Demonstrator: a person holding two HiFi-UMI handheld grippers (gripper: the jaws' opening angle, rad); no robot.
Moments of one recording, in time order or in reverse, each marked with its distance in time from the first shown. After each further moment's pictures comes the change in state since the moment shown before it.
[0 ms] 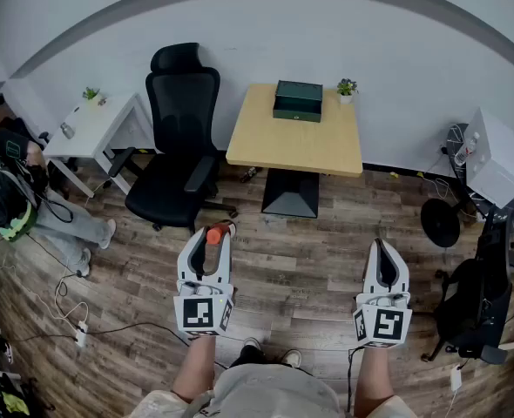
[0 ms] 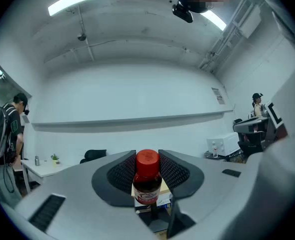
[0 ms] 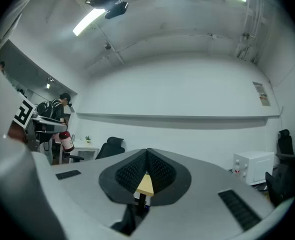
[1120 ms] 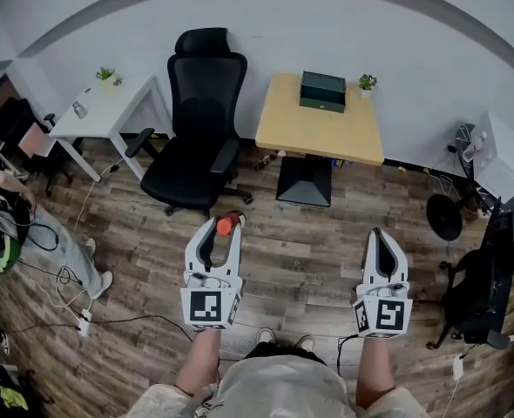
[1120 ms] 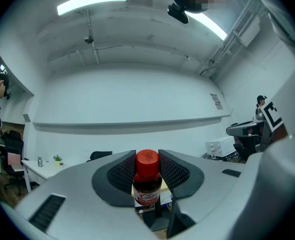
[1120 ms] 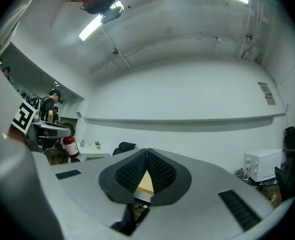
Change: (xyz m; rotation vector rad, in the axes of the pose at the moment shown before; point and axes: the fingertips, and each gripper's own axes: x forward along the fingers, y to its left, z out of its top) left arm -0.088 0.100 0.005 -0.017 -0.030 -0.031; right arm -0.025 0.150 0.039 0.018 -0.034 0.056
